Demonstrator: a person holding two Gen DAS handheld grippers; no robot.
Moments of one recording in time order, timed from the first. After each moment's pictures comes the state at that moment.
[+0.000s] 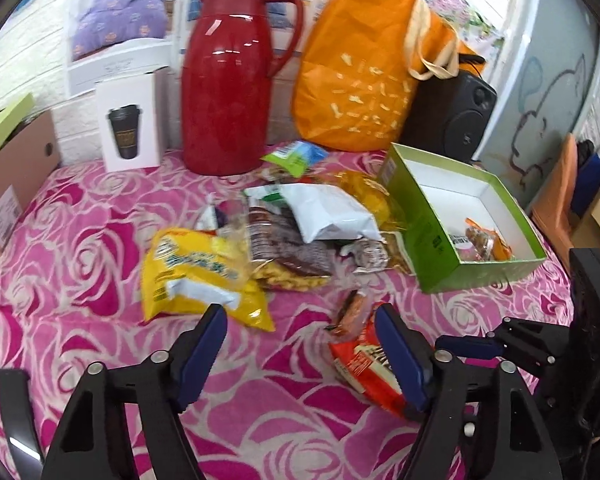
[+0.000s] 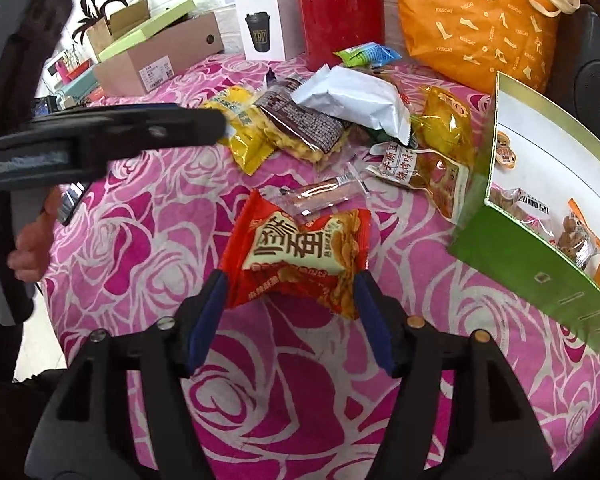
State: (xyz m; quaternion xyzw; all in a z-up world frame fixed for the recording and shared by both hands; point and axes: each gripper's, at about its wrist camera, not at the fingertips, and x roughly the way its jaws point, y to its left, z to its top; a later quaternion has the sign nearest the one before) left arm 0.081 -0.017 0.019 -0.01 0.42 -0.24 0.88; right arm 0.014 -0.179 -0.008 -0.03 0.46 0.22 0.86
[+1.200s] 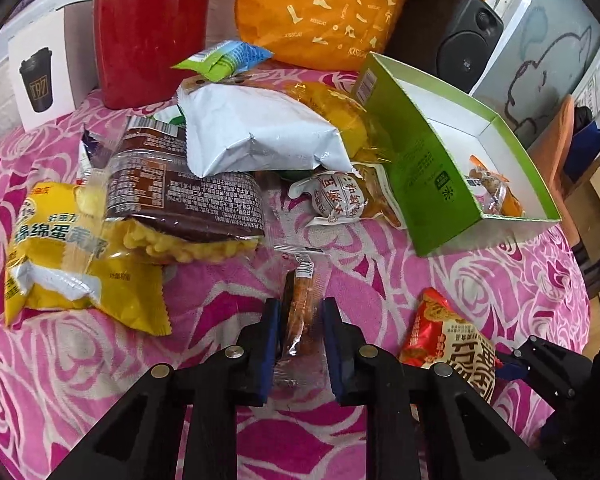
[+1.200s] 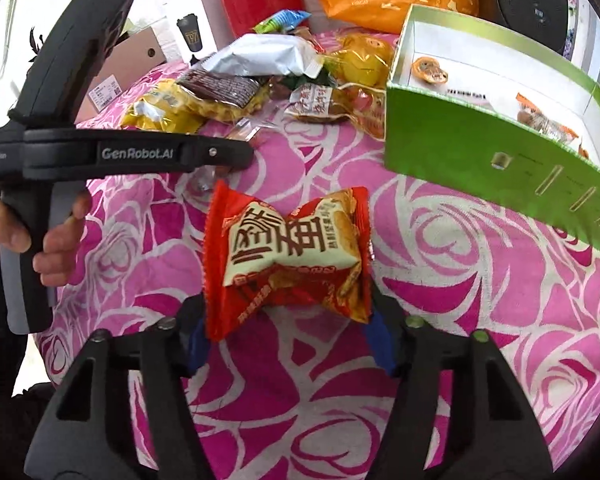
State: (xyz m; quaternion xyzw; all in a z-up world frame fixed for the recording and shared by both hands) left arm 0.111 -0.077 -0.037 0.01 0.51 -0.27 0.82; right arm -0.005 -0.225 -0.037 0.03 0.48 0.14 0.87
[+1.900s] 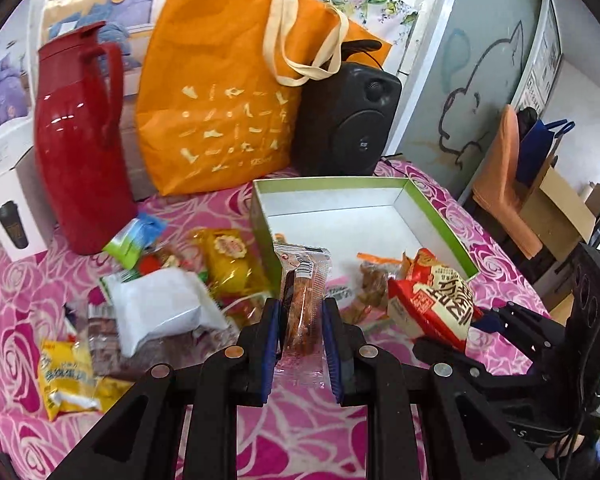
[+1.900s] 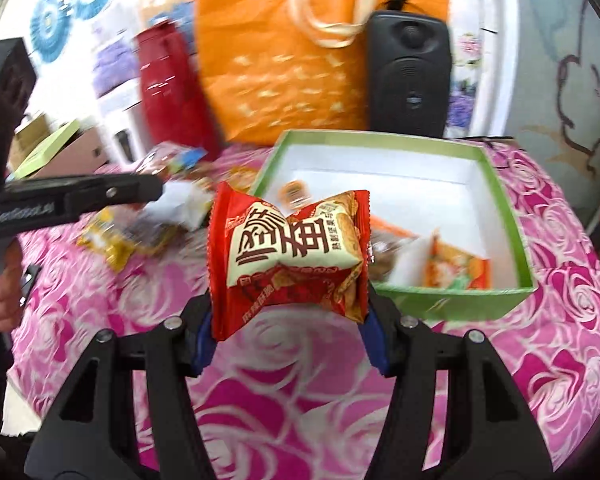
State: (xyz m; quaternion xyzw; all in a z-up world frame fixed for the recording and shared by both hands) left arm 0.104 -0.148 0.078 0.03 0.40 -0.34 0.85; right arm -0.002 -0.324 0.047 0.05 0.36 0.02 0.93
